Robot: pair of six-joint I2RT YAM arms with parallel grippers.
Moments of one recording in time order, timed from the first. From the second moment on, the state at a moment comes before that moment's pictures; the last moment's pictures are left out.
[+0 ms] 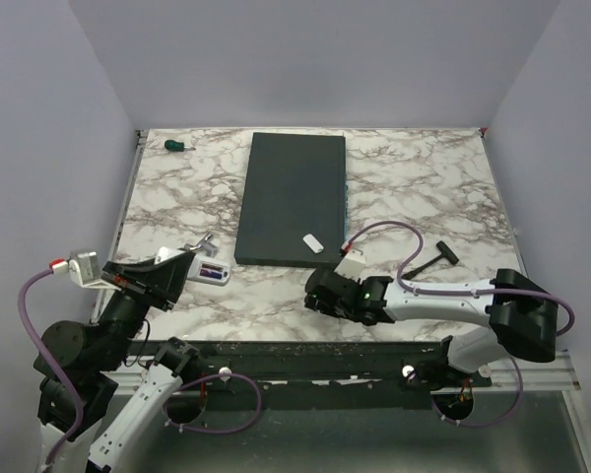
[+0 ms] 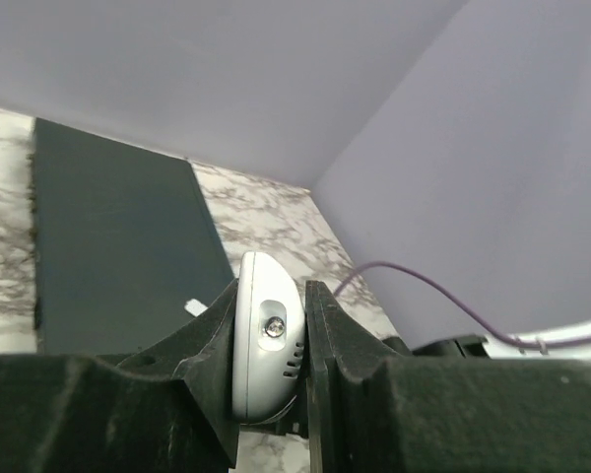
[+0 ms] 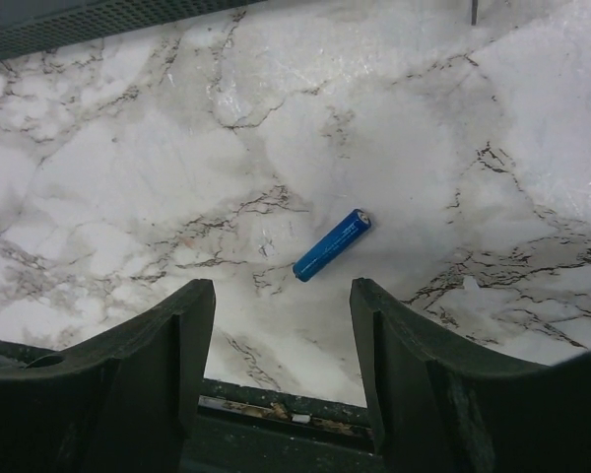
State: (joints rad) left arm -0.49 0.16 0.94 -0.59 -0.10 -0.65; right arm 1.19 1.47 0.80 -0.37 0.44 1.30
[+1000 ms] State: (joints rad) left arm -0.49 0.19 0.81 -0.28 0.64 -0.51; right arm 1.19 1.10 0.58 -0.31 0.56 1.37
